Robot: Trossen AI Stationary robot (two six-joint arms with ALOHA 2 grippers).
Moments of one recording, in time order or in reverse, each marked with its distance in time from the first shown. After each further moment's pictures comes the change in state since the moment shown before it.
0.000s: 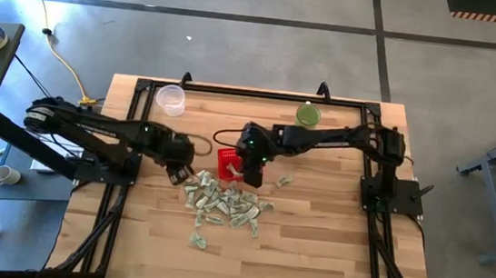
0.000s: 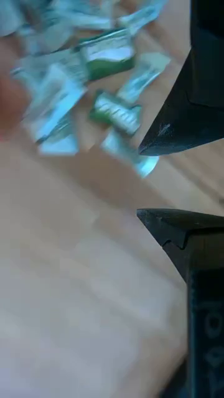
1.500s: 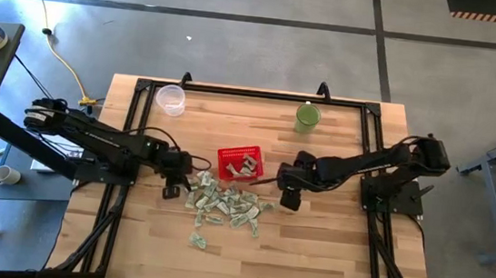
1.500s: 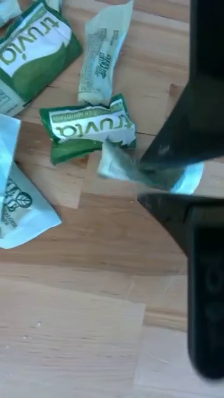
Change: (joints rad) left arm 0.022 0.001 -0.388 0.566 0.164 0.439; right arm 0.263 -0.348 -0.472 -0.191 0.467 0.381
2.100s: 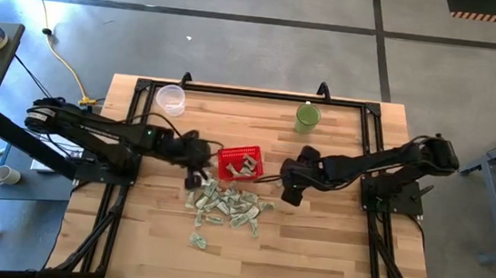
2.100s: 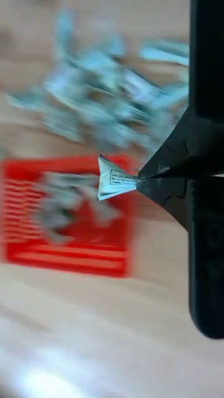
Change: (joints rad) left arm 0.010 0.013 0.360 0.002 -0.187 0.081; right arm 0.012 -0.082 -0.009 -0.001 0.124 -0.001
